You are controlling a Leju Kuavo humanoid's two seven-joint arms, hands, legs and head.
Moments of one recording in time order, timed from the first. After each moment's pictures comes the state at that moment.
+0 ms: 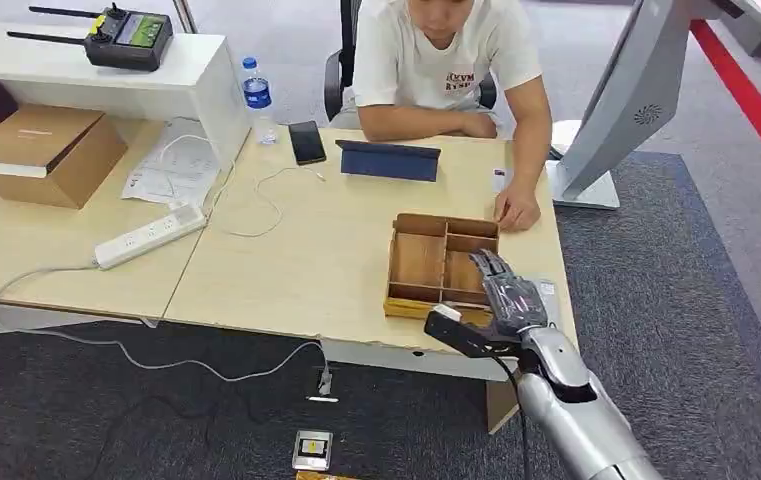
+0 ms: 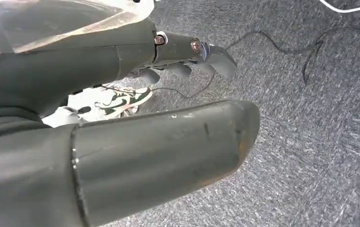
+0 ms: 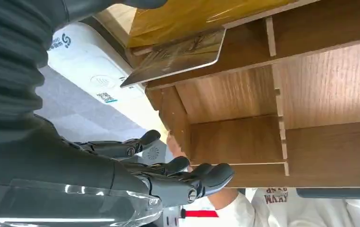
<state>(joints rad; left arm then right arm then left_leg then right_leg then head) -0.11 0.23 0.06 -0.19 -1.15 0.28 -0.16 -0.52 -0.14 0.60 -0.84 0.98 -0.18 -0.14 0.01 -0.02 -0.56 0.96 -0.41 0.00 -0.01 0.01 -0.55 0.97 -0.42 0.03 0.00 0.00</state>
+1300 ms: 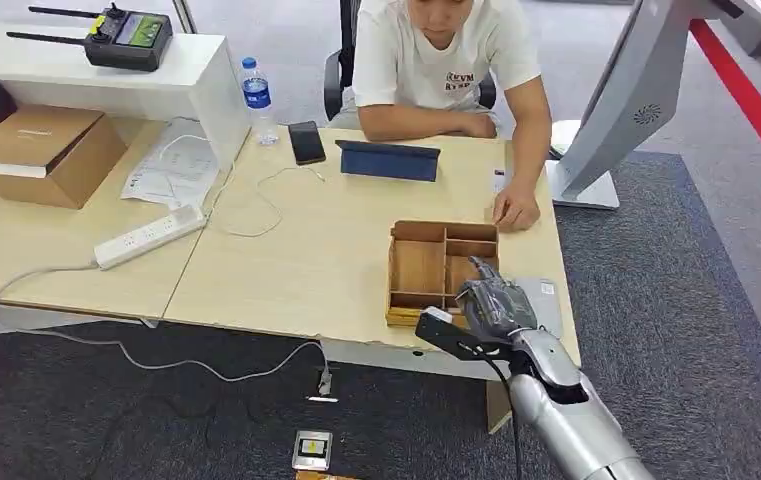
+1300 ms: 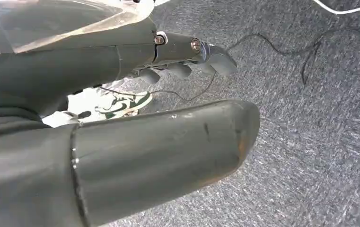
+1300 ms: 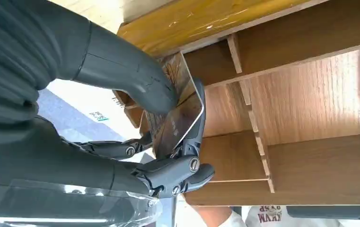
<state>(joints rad) -0.11 0.23 0.05 -0.19 -1.17 0.28 -0.16 -0.52 -0.12 0.61 -0.84 0.95 -0.12 -0.13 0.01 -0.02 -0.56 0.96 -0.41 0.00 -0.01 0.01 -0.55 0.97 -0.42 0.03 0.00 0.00</state>
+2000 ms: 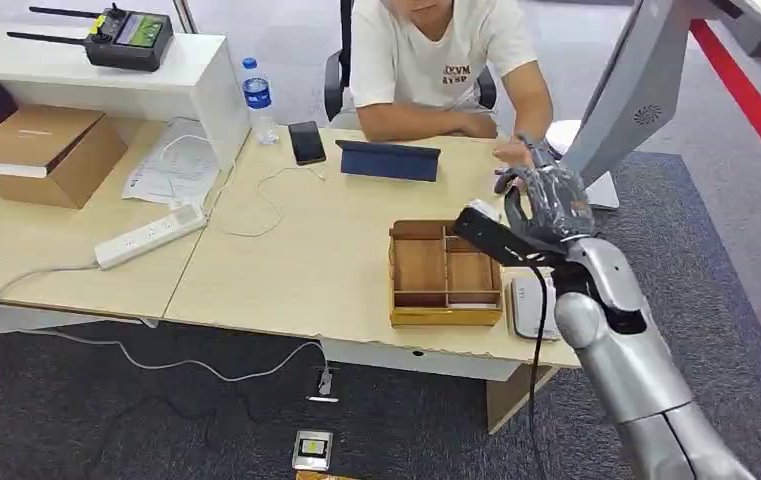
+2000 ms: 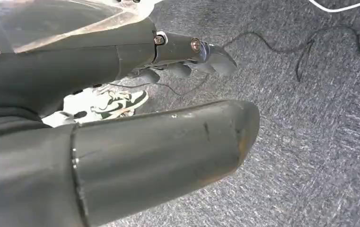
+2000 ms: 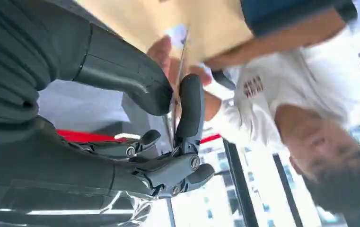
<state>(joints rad) -0.10 0.23 0.05 -0.19 -1.17 0.27 -0.19 -0.72 -0.18 0.49 -1.13 0.89 -0.07 -0.10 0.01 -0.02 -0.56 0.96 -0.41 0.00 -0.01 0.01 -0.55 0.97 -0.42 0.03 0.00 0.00</state>
